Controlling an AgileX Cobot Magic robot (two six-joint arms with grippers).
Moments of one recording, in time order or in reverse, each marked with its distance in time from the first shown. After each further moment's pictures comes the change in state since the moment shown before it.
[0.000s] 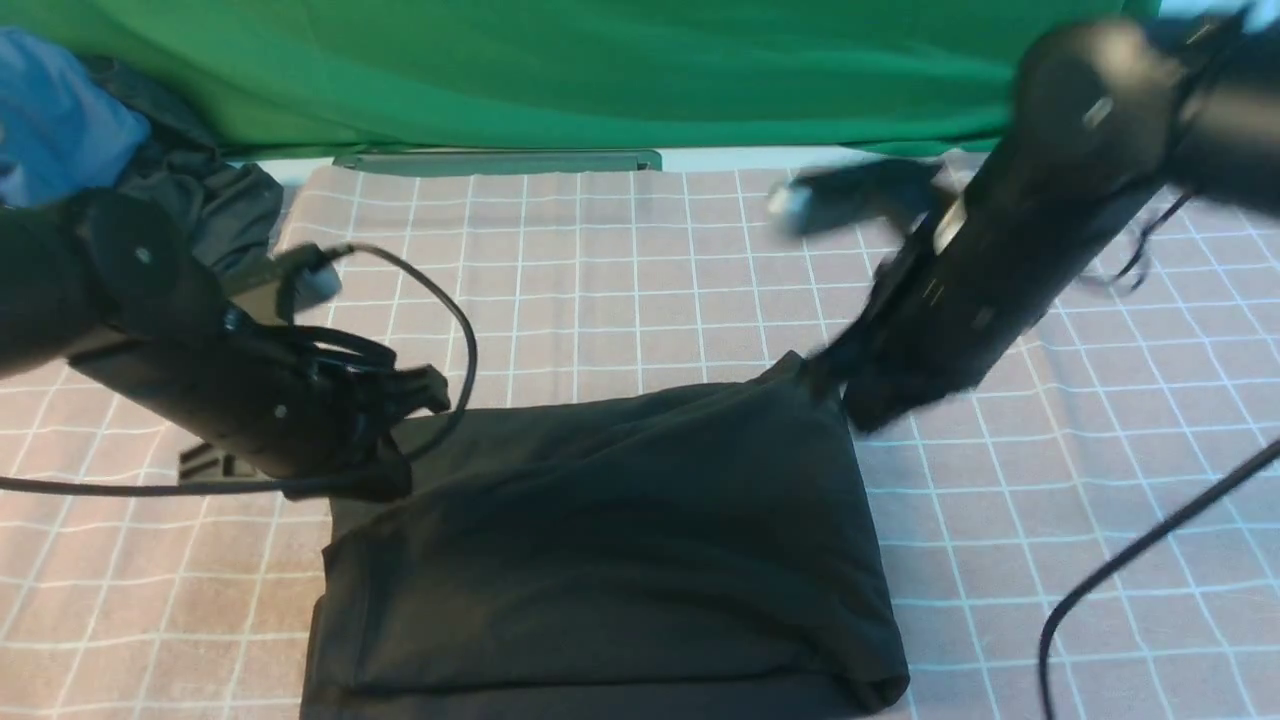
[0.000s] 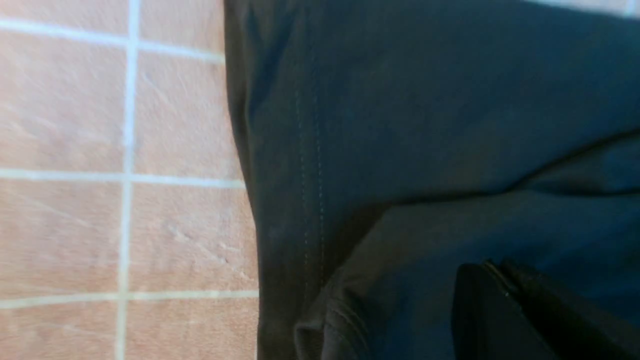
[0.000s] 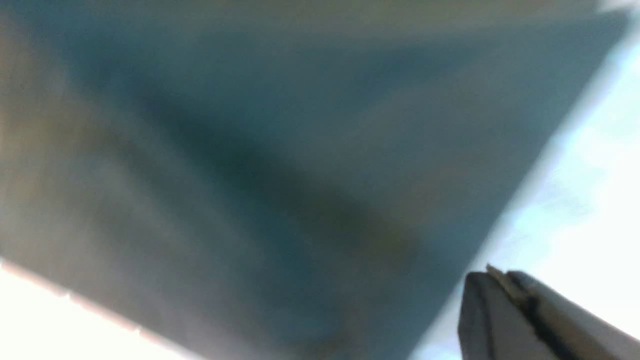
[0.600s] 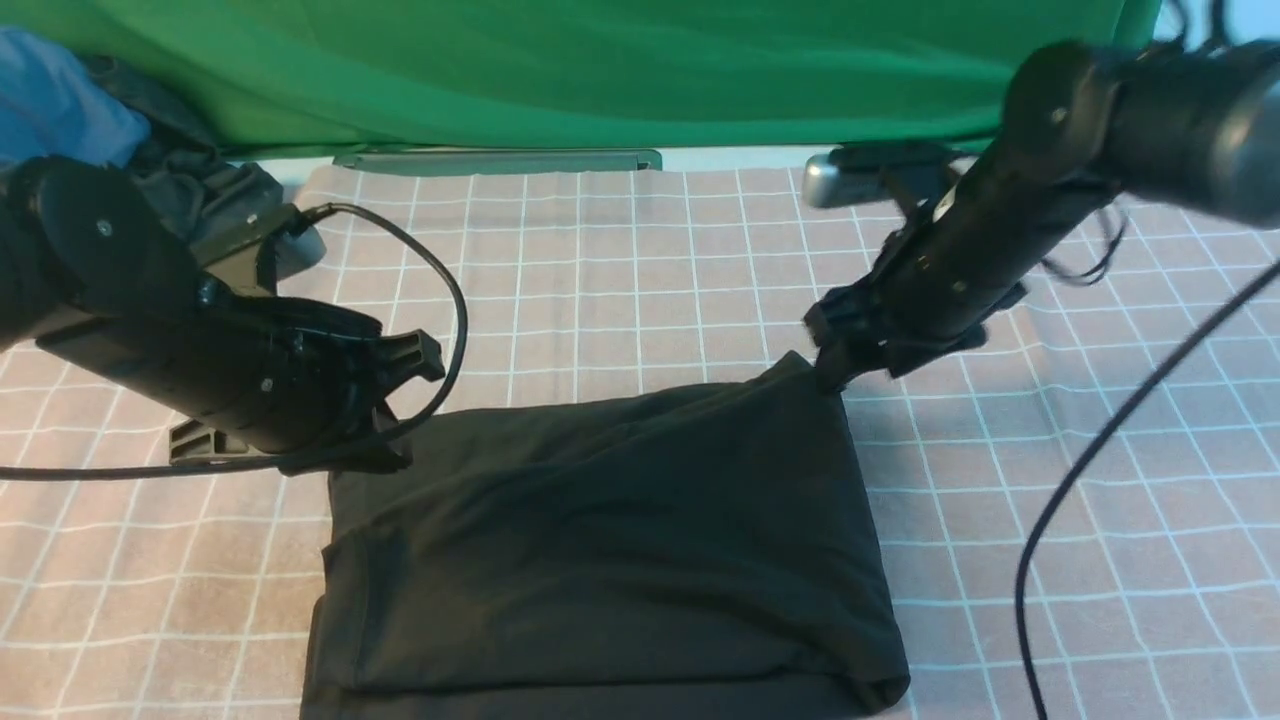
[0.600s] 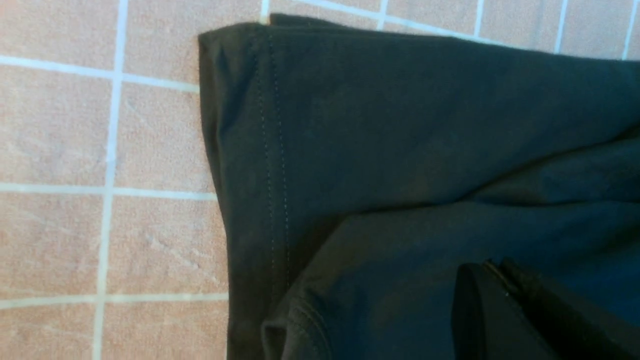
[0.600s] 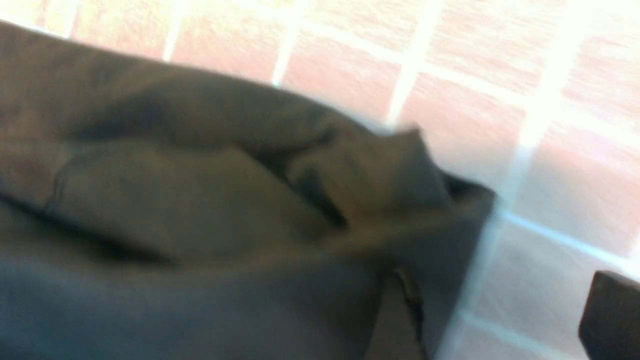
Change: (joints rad) right arm -0.090 0.265 -0.092 0.111 -0.172 -0.119; left arm 0.001 -0.030 -0.017 -0.033 0.023 0.003
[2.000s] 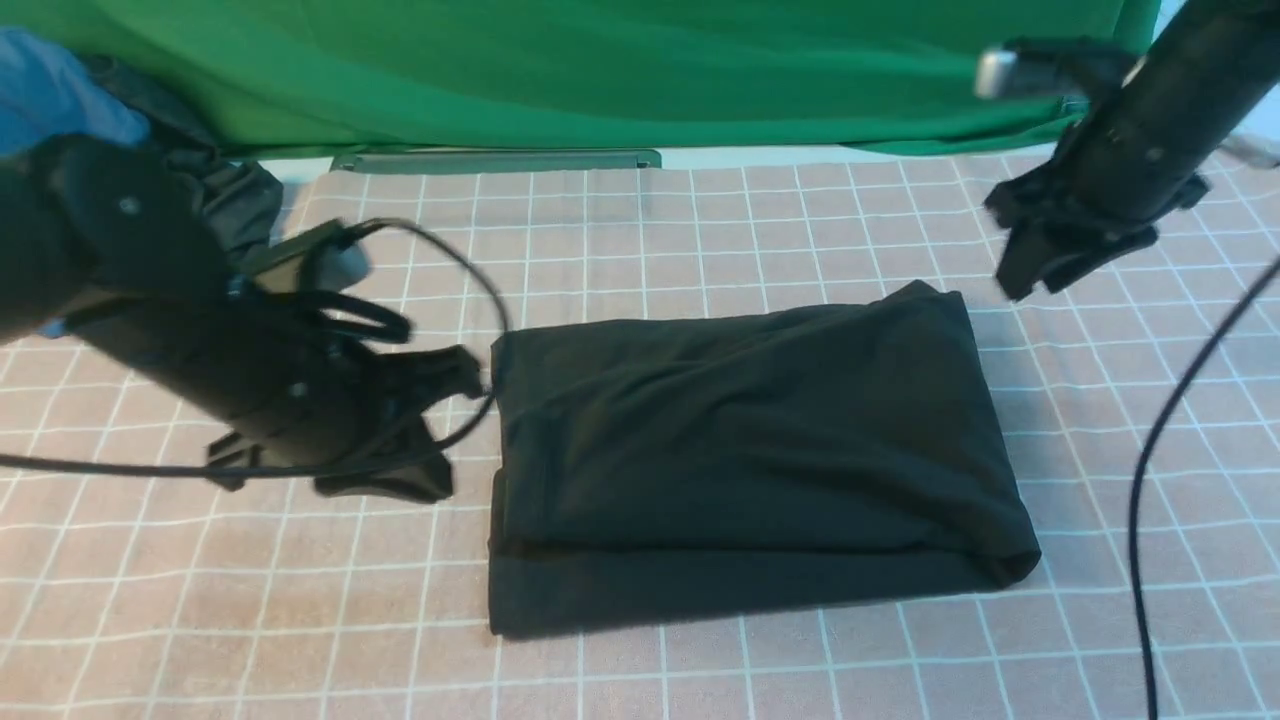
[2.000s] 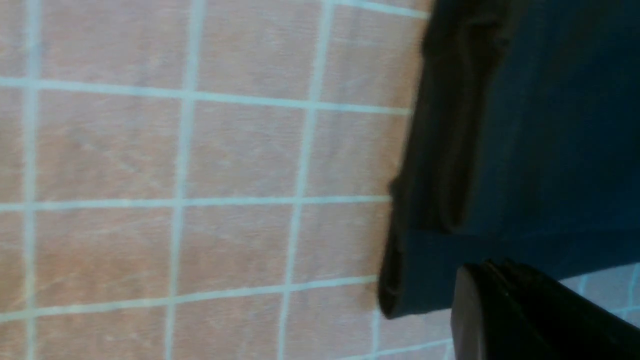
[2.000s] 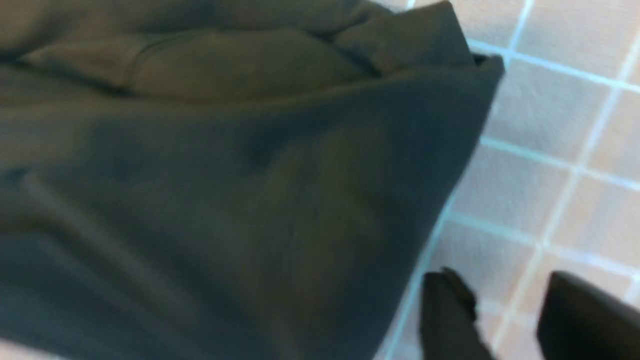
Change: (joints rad) right arm -0.255 -0.050 -0.227 -0.076 0.385 -0.073; left arm -0.106 -0.001 -0.059 -0.008 0.124 -0.060
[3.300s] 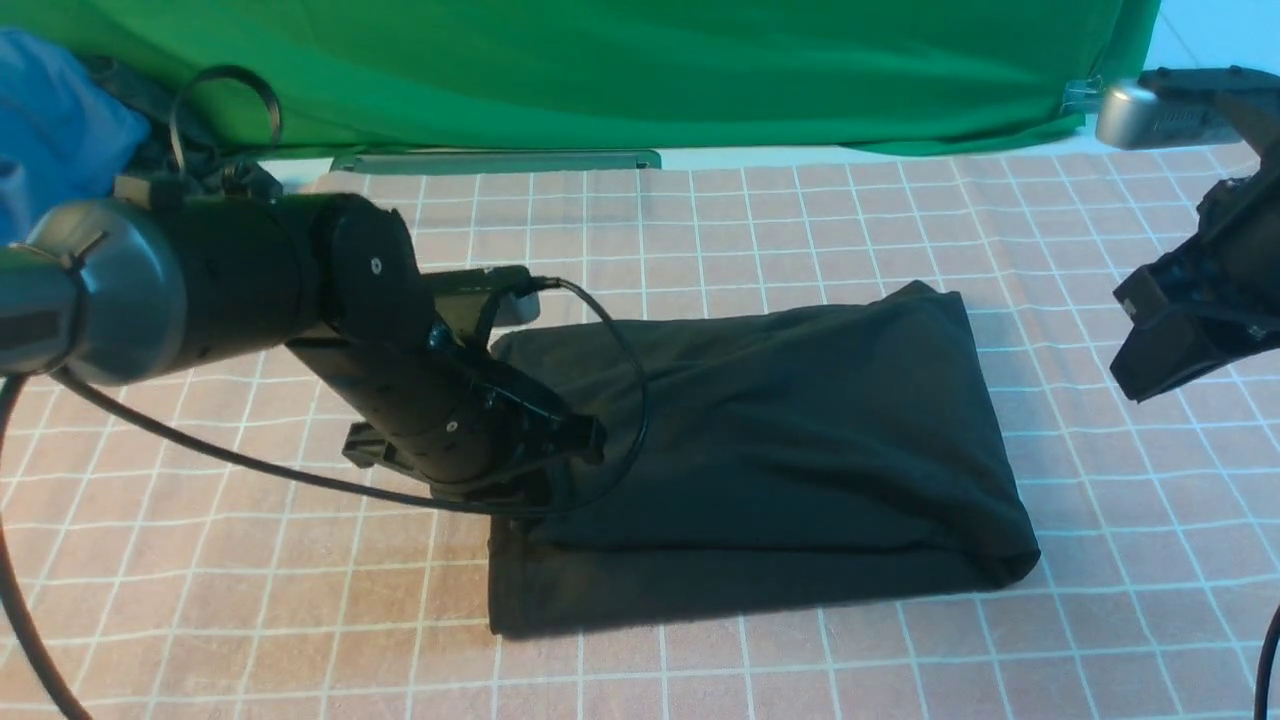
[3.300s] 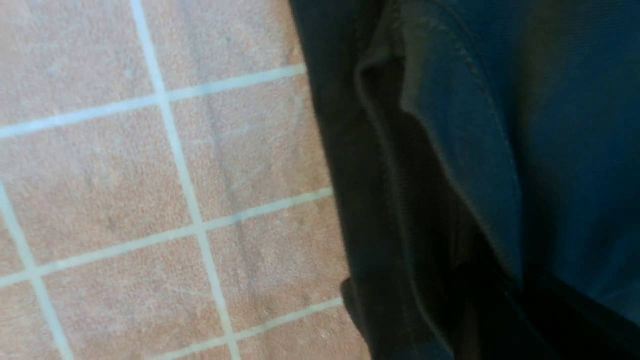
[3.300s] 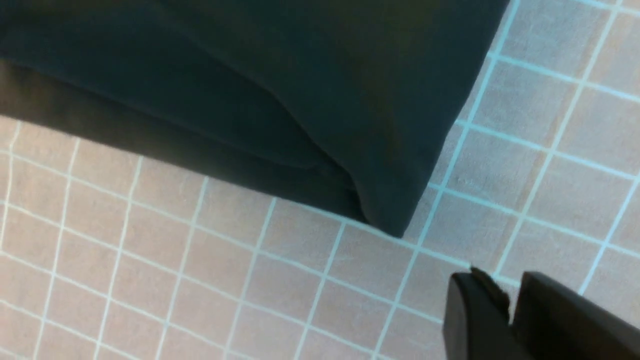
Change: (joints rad) right arm 0.000 -0.416 0.426 0.026 0.013 -0.027; left arm -0.149 0.203 -0.088 0.113 -0.093 0.109
